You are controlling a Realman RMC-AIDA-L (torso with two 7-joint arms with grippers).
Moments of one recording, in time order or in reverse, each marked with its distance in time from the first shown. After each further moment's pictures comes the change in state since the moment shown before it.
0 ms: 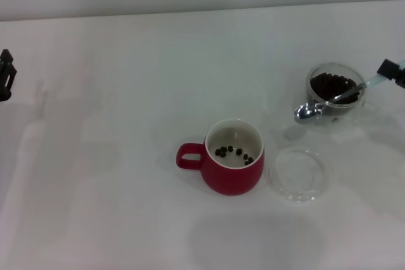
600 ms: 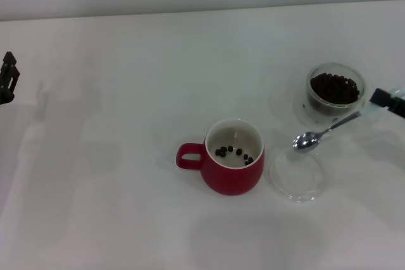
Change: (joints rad) left arm 0.002 -0.002 0.002 -0.002 0.004 0.012 0.000; right arm -0.029 0.009 -0.006 -0.009 -0.076 -0.011 -0.065
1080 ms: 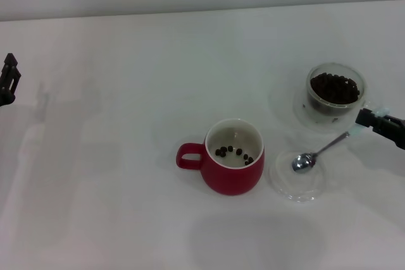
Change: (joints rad) left arm 0.002 0.000 0.005 -0.001 0.000 0.004 0.000; right arm 0.013 0.008 -0.001 -0.002 -0.096 -0.083 -0.084
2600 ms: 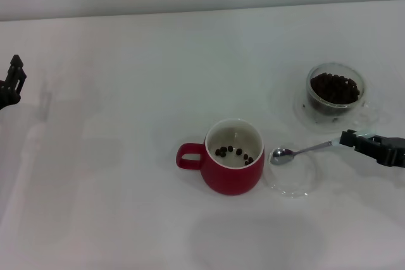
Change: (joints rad) left arm -0.014 -0.002 0.000 -0.005 0.003 0.042 0.000; right arm 0.034 0.009 -0.003 0.025 -0.117 -0.125 -0.009
